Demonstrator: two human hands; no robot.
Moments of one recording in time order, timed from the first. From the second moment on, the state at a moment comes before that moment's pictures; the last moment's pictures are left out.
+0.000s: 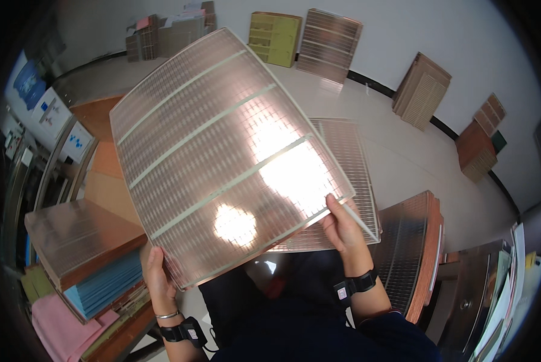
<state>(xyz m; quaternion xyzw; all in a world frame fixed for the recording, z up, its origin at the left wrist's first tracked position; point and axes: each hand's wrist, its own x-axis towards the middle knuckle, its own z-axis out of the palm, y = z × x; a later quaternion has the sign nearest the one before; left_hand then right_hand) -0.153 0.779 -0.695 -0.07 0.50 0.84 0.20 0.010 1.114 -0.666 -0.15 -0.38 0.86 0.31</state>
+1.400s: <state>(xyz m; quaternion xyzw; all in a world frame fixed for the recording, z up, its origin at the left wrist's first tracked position) -0.136 0.779 -0.693 -0.08 0.51 0.86 -0.01 0.017 1.091 -0.685 -0.12 -0.30 0.92 0.20</state>
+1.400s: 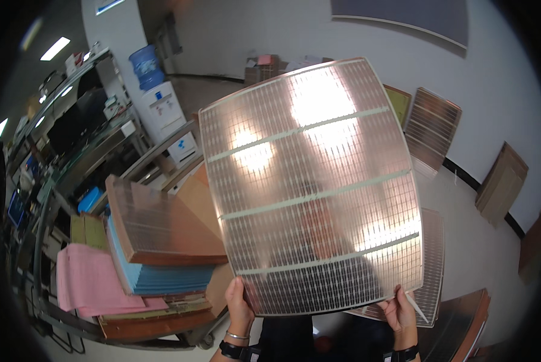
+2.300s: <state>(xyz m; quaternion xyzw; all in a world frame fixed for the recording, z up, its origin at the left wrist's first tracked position) -0.272 0.756 -0.827 -0.12 -0.23 0.96 0.07 -0.314 0.851 -0.595 0.27 -0.80 0.54 0.03</state>
